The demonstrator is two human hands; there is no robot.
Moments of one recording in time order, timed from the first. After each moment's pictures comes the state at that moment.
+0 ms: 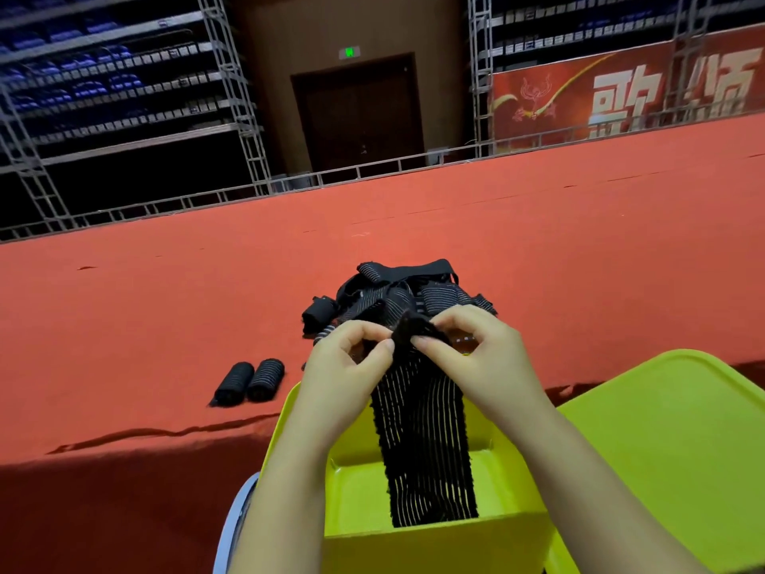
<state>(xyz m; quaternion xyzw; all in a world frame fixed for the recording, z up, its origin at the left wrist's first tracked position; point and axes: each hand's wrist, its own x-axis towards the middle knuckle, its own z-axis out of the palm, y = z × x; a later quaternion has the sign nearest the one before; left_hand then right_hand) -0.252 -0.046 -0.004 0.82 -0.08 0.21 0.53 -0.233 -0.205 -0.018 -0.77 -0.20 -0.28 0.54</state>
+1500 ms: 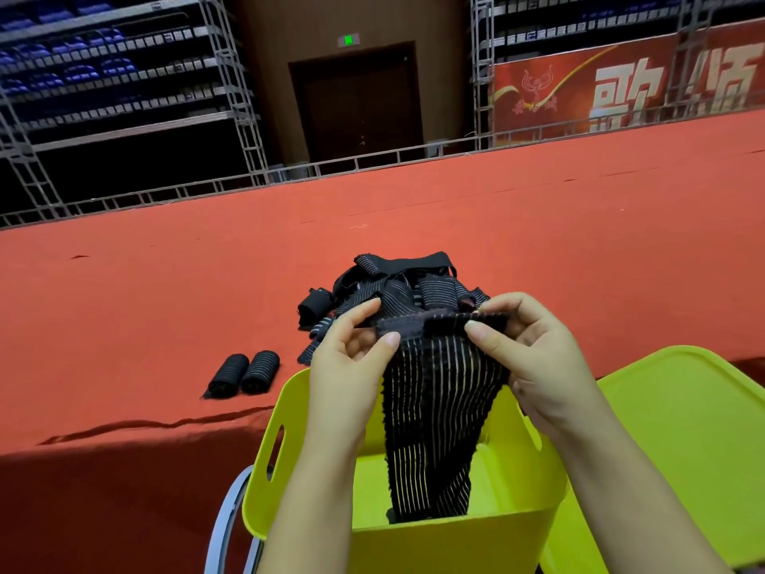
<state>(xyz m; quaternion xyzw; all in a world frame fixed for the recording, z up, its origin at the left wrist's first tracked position) -0.248 -0.063 -0.022 0.70 -0.02 0.21 0.68 -0.238 -0.237 -0.024 -0.54 -0.19 -0.10 0.82</state>
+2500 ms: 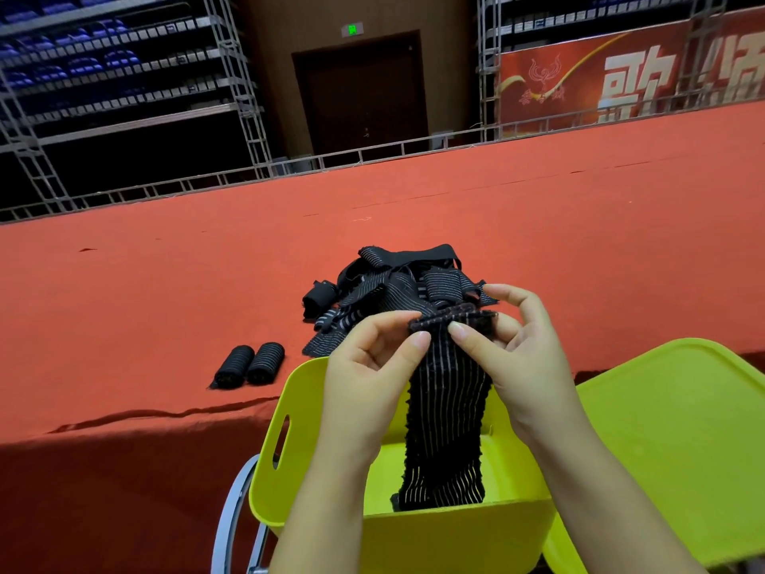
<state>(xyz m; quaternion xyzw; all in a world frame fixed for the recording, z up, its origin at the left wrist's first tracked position) -0.272 -0.075 -0.020 0.65 -0.13 0.21 0.72 -0.250 -0.214 -0.029 -0.57 -0.13 -0.15 0.80</state>
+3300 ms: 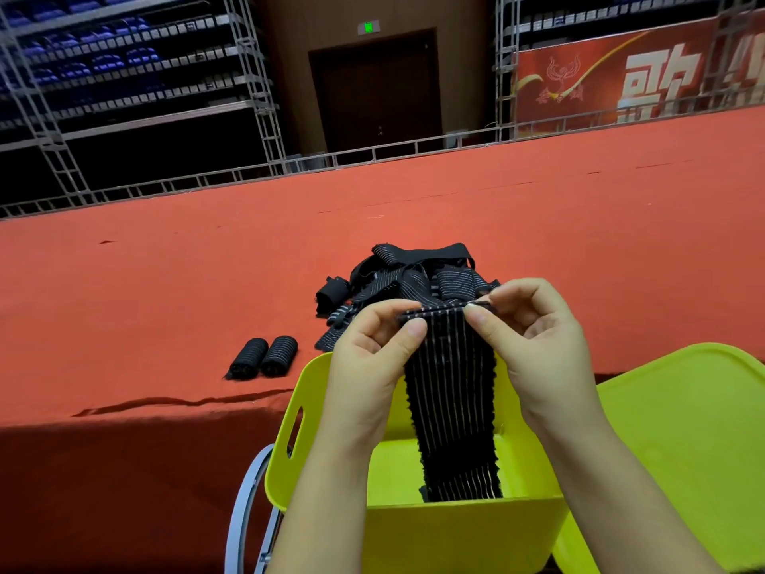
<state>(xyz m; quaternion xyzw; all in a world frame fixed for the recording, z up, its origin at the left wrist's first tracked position) -0.267 -0.064 -0.017 0.58 -0.13 0.15 0.79 -0.252 -0.208 -0.018 -0.56 -0.17 -0.23 0.78</state>
